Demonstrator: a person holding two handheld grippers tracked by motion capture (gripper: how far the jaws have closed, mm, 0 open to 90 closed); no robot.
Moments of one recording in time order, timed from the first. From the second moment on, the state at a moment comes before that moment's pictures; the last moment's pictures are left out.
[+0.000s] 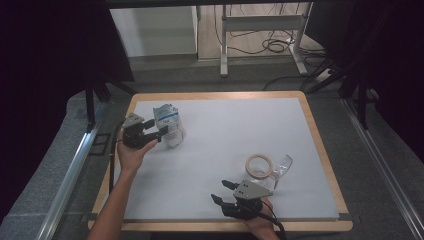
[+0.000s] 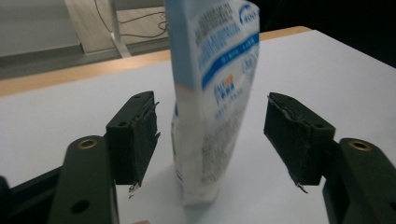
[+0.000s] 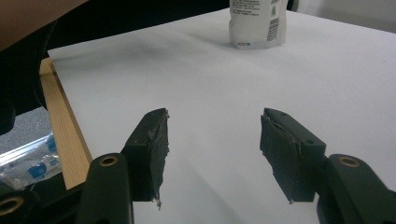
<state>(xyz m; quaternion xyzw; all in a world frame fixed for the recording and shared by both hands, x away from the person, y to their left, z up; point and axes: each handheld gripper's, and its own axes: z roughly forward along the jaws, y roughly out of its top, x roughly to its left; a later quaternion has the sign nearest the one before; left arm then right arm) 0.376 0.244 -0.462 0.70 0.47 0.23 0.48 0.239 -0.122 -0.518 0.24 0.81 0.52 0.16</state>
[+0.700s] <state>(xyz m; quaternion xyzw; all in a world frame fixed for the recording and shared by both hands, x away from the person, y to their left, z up) 0.402 0.243 -0.466 0.70 0.46 0.19 0.51 0.238 -0.123 -0.517 0.24 0.81 0.52 0.16</state>
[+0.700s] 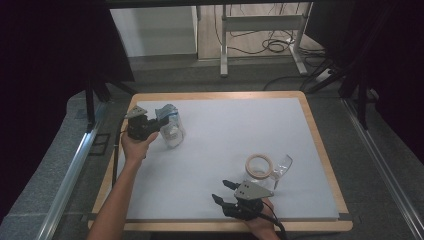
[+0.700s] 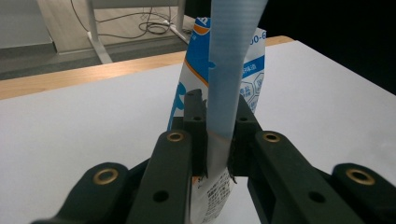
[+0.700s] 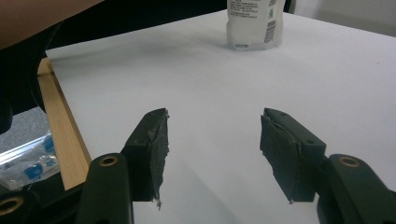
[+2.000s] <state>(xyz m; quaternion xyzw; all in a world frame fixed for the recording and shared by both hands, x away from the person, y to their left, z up) 0.389 0.226 -0.446 0.71 0.42 0.19 0.53 0.238 -0.123 -0.519 0.24 0.80 0.52 0.17</state>
